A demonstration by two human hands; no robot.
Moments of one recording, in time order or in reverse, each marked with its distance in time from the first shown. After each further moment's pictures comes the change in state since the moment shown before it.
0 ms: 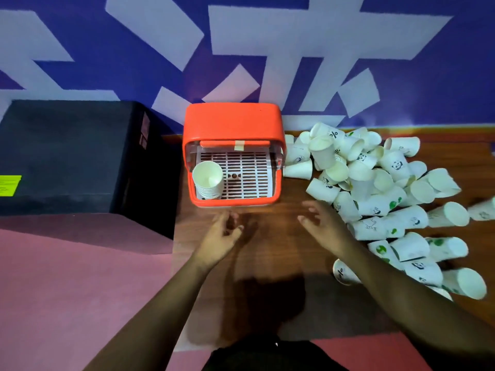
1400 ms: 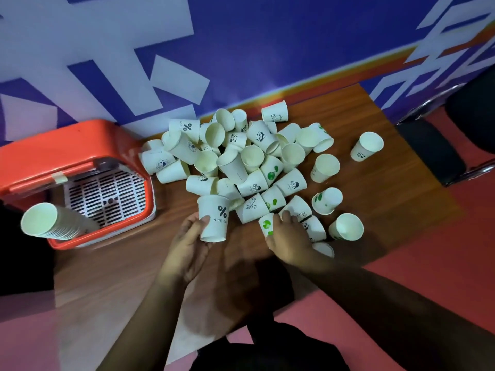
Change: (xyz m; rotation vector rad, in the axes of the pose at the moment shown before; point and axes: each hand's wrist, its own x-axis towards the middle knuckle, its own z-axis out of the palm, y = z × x) left_hand 0.004 0.151 0.233 -1.042 -0.136 -0.385; right_hand -0.072 0.221 -0.089 -0.603 0.004 0.224
